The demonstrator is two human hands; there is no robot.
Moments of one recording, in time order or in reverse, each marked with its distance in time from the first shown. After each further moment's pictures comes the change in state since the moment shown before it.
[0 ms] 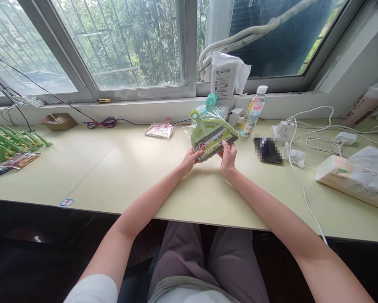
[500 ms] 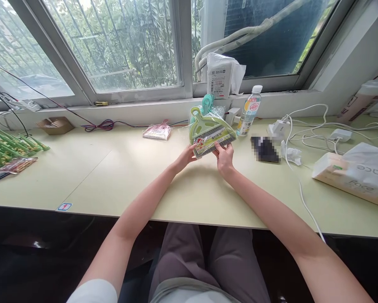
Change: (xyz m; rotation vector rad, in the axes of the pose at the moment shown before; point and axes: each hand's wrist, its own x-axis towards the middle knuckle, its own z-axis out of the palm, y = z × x) left_hand -0.004 0.025 -0.008 0.065 -0.205 -0.092; right_hand -0.001 -0.003 0.003 0.114 -0.085 -0.005
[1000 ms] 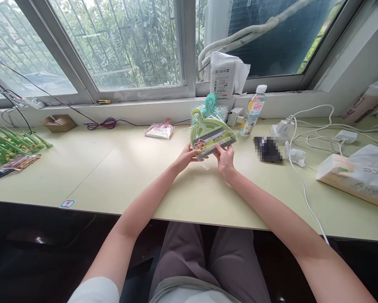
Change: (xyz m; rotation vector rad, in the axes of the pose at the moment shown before) left_hand 0.002 -0.008 -0.008 -0.008 0.090 0.086; right_hand -0.006 0.005 0.001 0.015 0.004 0.069
